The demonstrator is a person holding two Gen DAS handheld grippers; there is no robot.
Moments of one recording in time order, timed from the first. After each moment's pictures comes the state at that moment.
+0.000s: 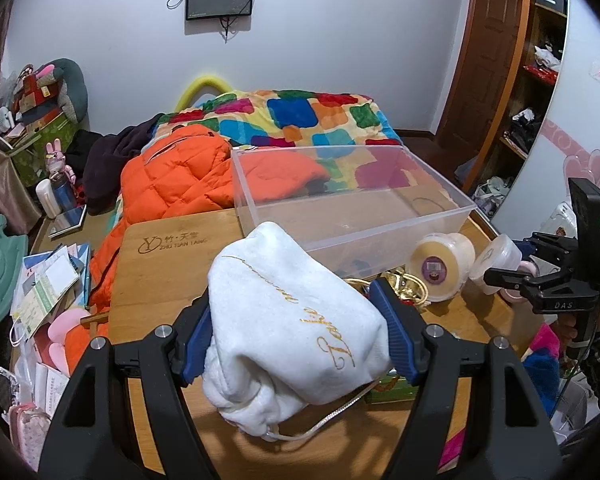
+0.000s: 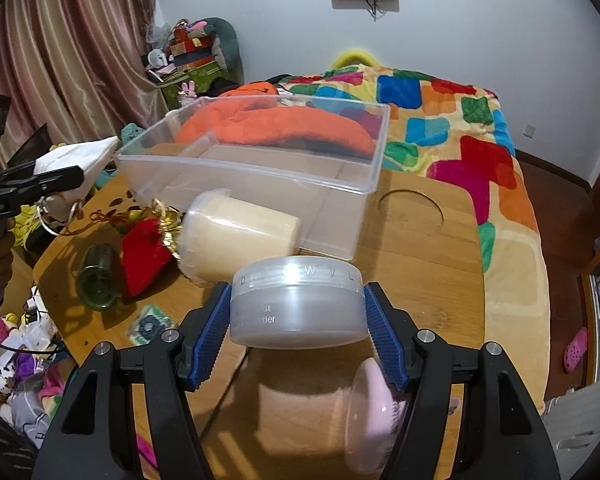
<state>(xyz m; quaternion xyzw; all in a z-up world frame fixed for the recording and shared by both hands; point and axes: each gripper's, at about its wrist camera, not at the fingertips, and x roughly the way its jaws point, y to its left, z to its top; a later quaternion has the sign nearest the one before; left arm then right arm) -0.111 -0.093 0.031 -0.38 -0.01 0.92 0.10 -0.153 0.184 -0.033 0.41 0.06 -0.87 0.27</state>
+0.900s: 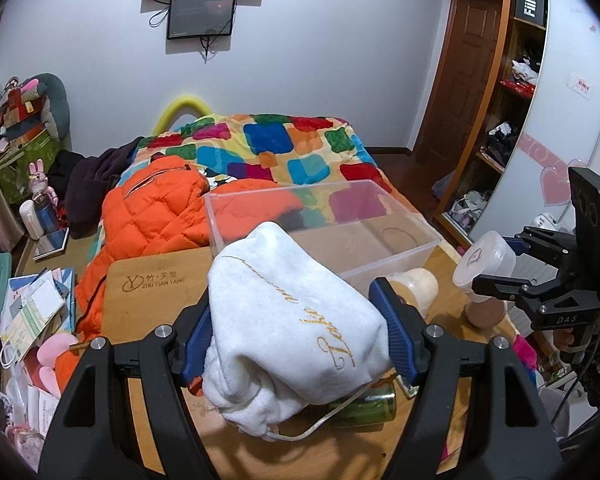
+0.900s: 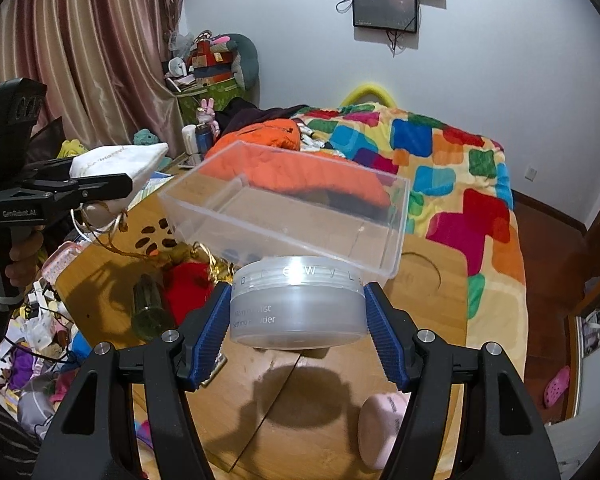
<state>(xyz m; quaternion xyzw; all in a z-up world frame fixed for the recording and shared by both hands) -0.119 -0.081 0.067 -0.35 -0.02 0.93 0.14 -0.140 0.161 0.029 0.36 0.09 -0.88 0.29</state>
